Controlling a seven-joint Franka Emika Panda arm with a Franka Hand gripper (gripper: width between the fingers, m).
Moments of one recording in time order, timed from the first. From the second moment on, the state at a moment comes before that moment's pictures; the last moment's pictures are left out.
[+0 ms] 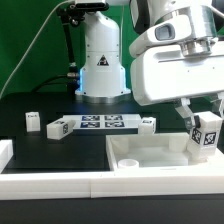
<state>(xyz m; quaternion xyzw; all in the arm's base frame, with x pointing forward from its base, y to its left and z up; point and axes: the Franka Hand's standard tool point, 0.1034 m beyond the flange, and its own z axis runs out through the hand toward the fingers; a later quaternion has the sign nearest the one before) 0.622 0.118 0.086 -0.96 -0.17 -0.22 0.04</state>
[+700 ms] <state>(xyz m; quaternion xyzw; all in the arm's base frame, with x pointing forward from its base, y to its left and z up) 0.615 0.116 0.084 -0.95 -0.16 -0.26 0.04</state>
